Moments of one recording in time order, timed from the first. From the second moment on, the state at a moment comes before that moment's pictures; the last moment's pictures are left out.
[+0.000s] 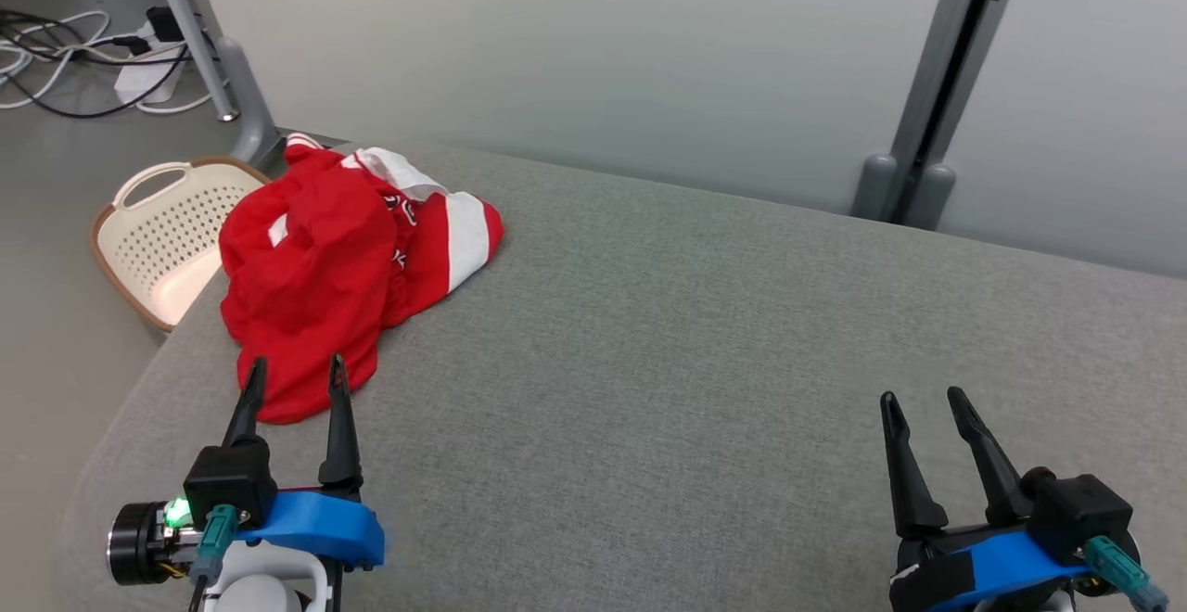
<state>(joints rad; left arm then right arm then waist) -0.15 0.11 -0.08 0.37 -0.12 0.03 -0.26 -0.04 -0.05 0.02 0.22 0.19 0.13 -0.26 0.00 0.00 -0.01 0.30</state>
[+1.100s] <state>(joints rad) -0.14 0.12 -0.04 0.35 -0.14 0.03 -0.26 -0.06 -0.05 0.06 0.24 0.19 0.13 -0.26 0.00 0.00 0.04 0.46</state>
